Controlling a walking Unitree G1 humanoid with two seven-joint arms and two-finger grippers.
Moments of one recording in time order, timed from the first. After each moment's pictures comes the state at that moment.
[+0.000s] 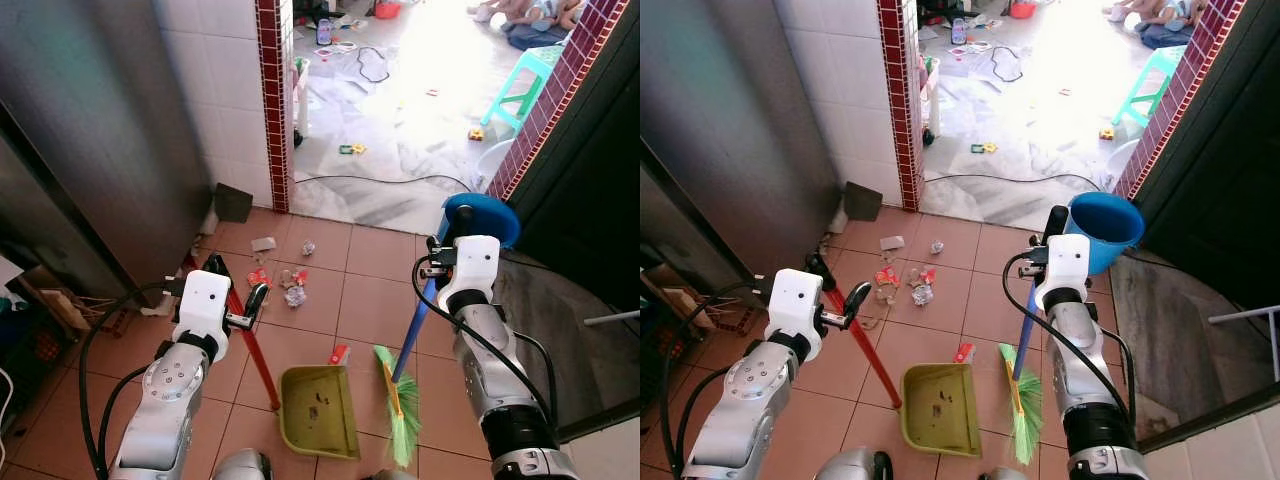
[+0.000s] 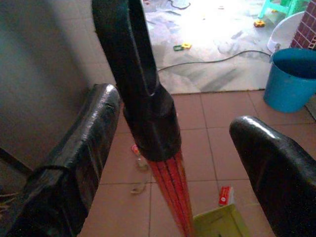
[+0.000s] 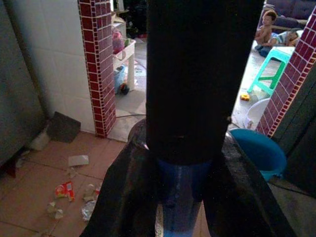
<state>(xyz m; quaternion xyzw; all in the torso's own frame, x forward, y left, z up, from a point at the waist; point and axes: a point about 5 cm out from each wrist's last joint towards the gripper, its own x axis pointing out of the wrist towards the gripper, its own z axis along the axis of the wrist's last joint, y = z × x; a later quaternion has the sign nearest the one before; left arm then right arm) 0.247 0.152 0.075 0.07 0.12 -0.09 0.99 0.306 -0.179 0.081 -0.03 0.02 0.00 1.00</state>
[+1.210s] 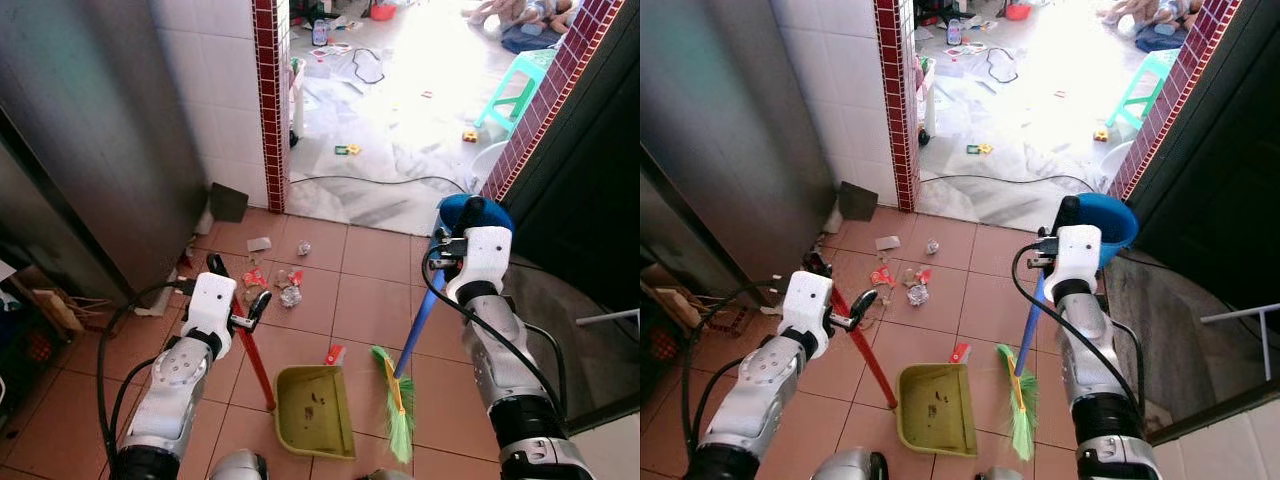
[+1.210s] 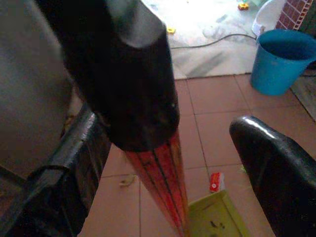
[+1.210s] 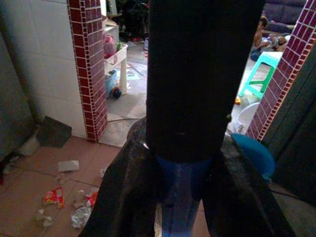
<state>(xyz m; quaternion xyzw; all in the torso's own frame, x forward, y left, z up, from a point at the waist) 0.269 0.156 0.043 0.08 0.15 -0.13 0.98 0.313 -0.192 0.090 -0.03 0.01 -0.01 1.00</state>
